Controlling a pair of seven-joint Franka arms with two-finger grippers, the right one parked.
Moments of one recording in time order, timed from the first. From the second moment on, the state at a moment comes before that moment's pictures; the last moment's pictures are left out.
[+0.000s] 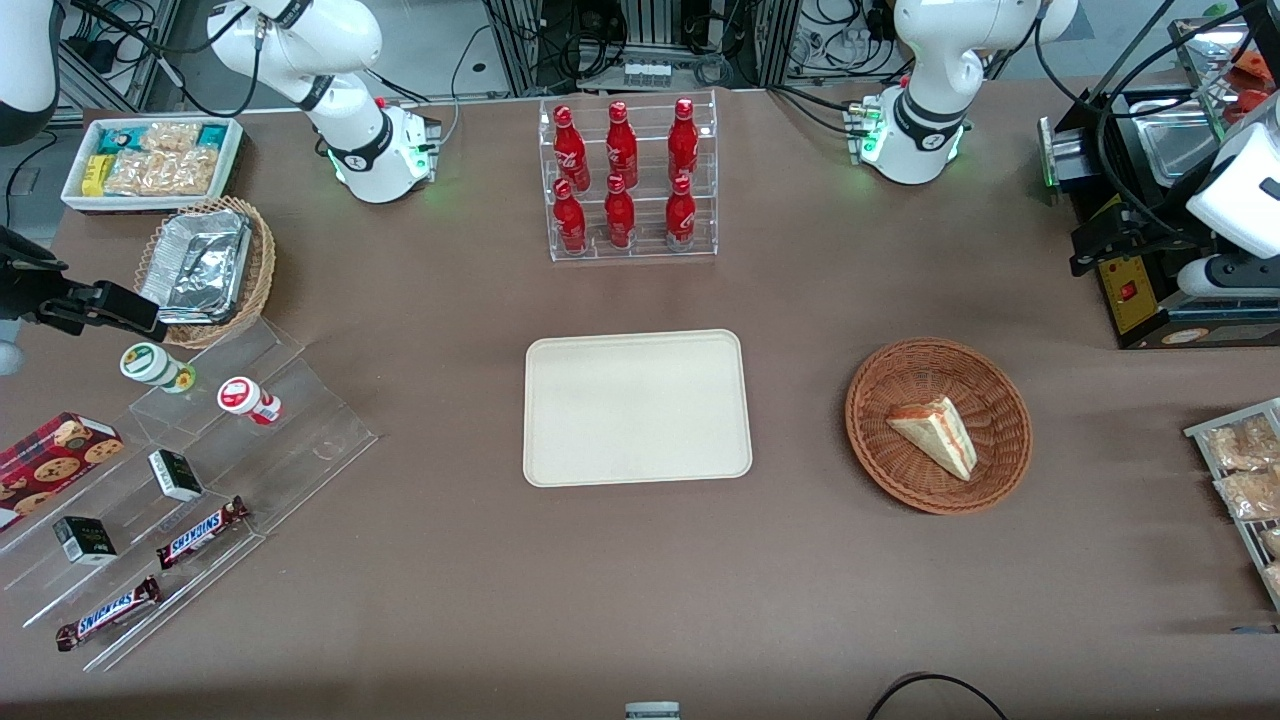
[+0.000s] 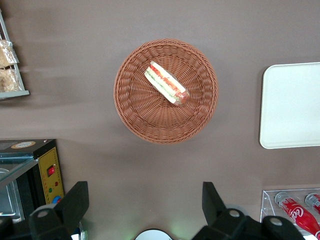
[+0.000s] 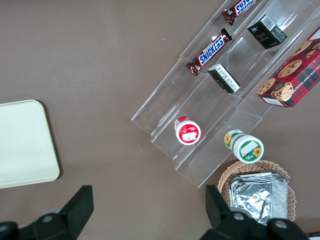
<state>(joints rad) -0.05 -0.02 0.00 -1.56 0.00 1.46 -0.03</state>
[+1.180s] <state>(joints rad) -0.13 0.19 -0.01 -1.65 0.02 1.74 -0.30</state>
